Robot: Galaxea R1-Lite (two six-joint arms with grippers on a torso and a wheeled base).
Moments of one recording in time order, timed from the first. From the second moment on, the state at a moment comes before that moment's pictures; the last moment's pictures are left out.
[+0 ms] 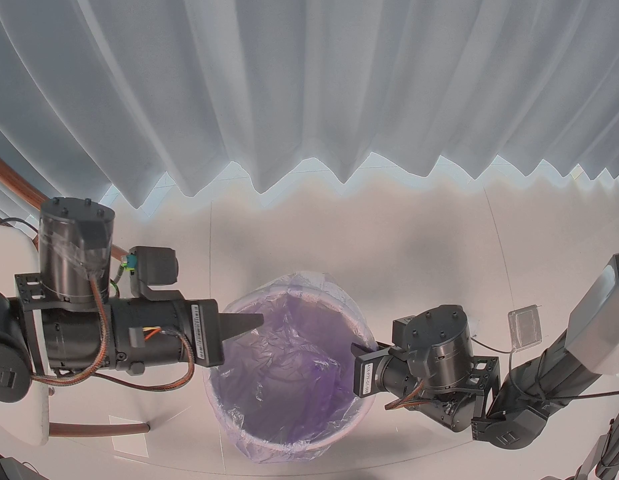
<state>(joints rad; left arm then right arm) -0.63 1.44 -0.72 -0.28 -0.24 -0.49 0.87 1.98 -0.63 -0.86 -0.33 0.38</state>
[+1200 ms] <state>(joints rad) -0.71 1.59 -0.93 -0.13 -0.05 -0.49 0.91 2.01 -0.62 -0.86 -0.33 0.36</state>
